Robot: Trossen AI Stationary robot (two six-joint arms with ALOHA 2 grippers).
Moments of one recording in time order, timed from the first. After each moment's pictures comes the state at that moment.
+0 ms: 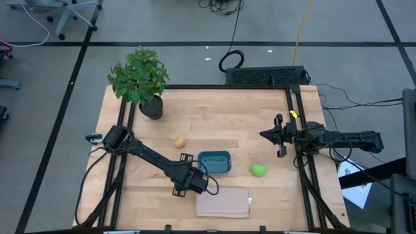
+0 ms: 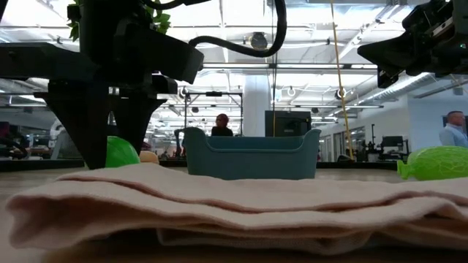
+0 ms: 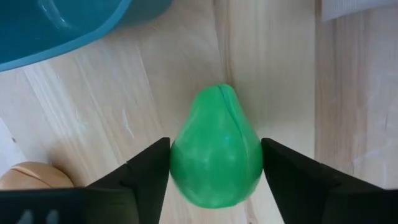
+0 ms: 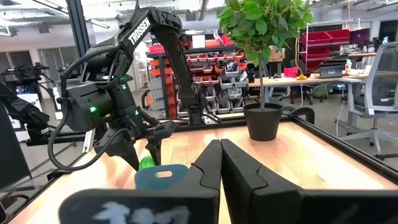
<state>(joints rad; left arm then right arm) -0.43 2.03 1.47 -1.07 -0.16 -0.25 -0.03 0.15 0.02 0.25 0.00 0.09</state>
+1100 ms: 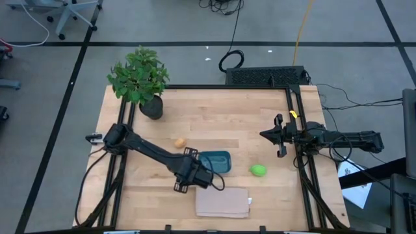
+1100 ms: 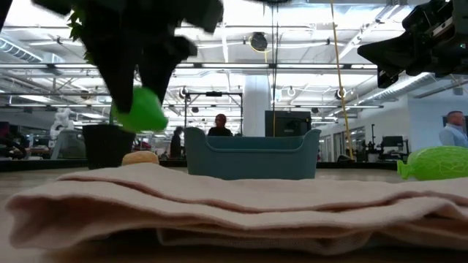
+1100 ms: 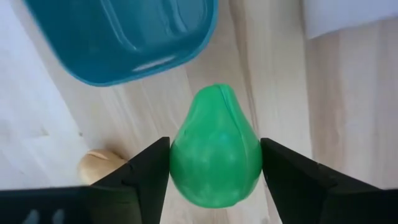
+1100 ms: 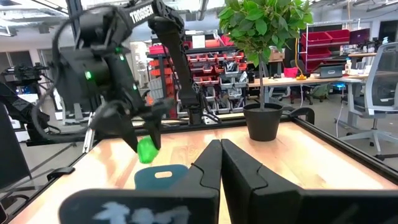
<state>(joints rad) -0.38 2.03 1.70 -1.30 -0.16 -0.14 -0.03 0.15 0.02 0.25 0.00 0.09</state>
